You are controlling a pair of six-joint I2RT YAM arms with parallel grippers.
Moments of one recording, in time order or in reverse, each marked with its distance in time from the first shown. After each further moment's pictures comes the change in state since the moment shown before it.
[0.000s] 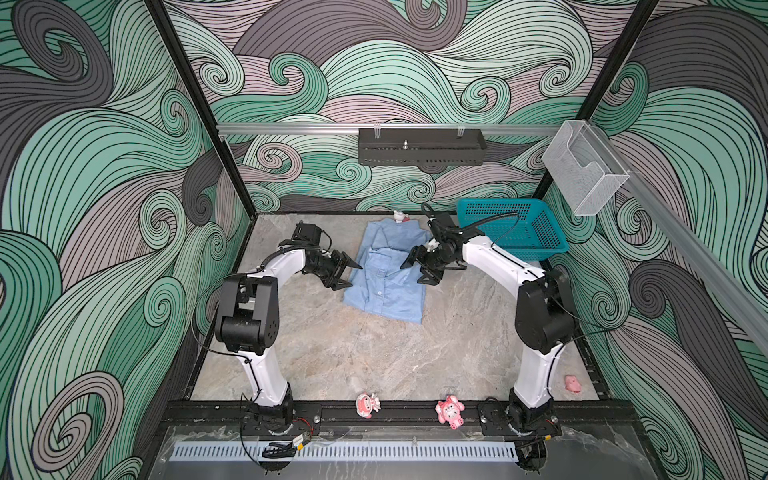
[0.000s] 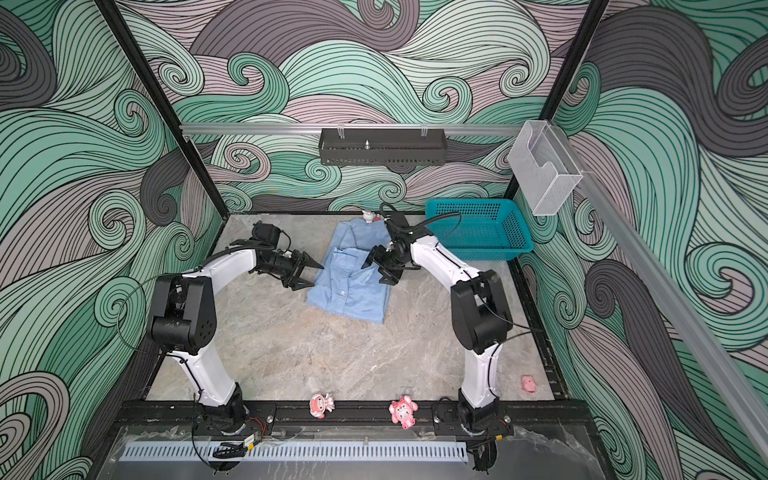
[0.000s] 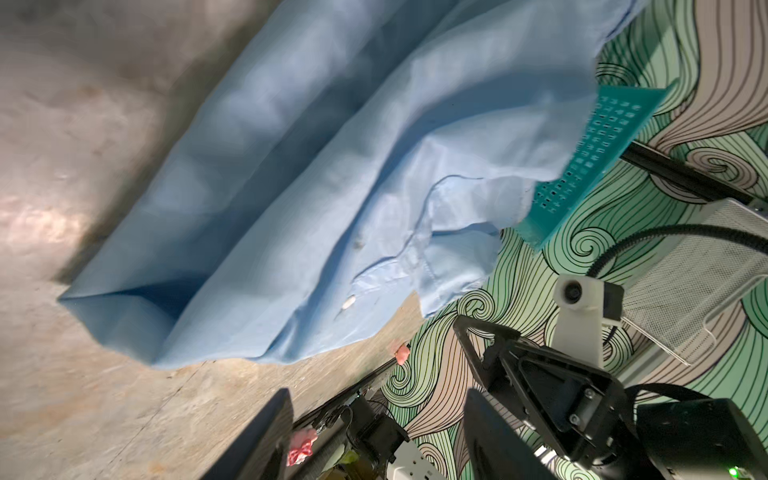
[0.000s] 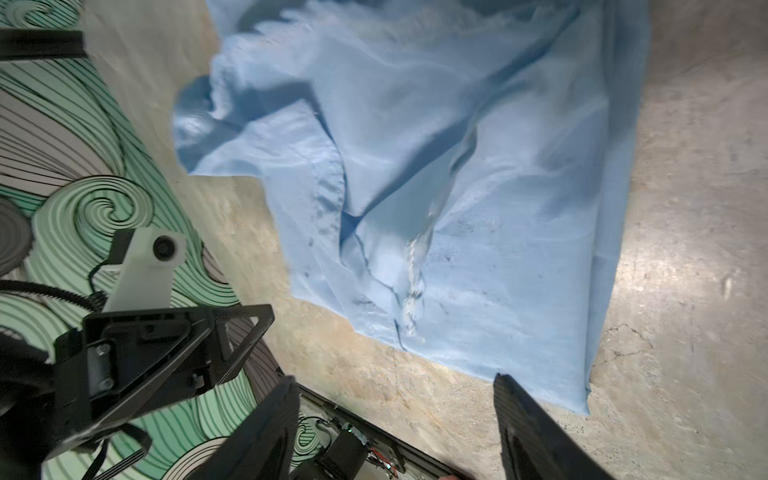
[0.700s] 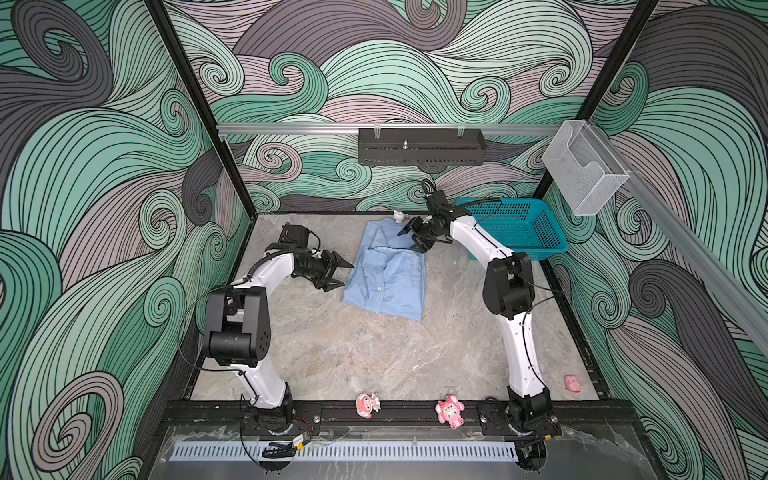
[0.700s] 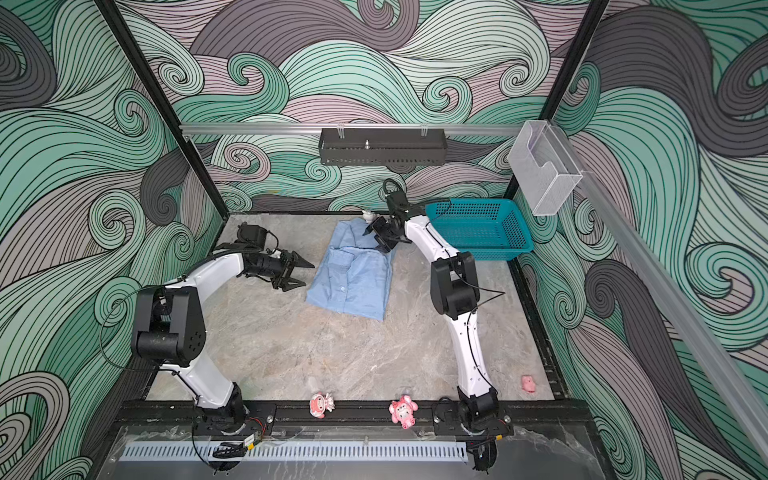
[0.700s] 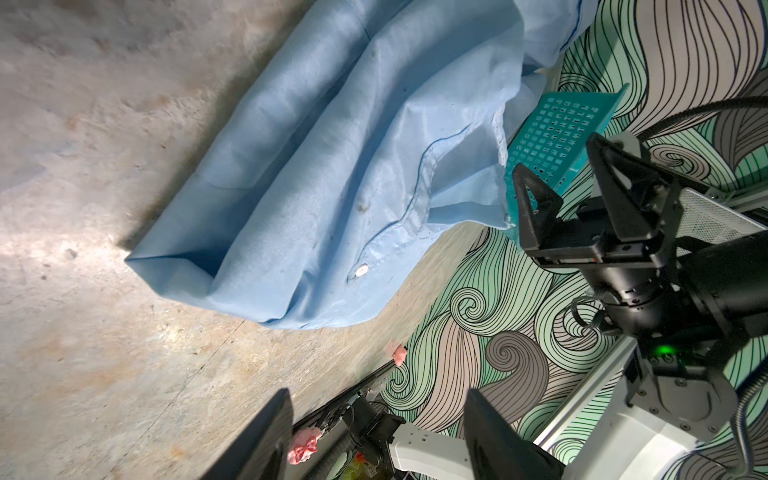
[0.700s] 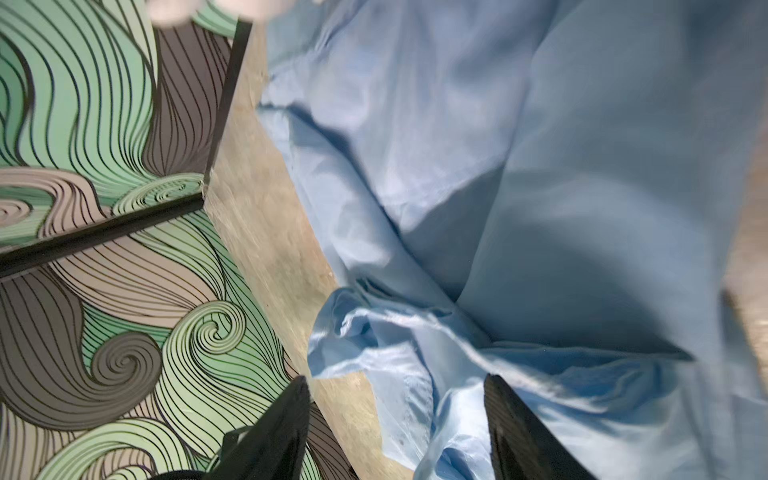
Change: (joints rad) left arm 0.056 -0.099 -0.043 -0.006 0.016 0.048; right arm -0.120 0.387 0.536 0.033 0.021 0.154
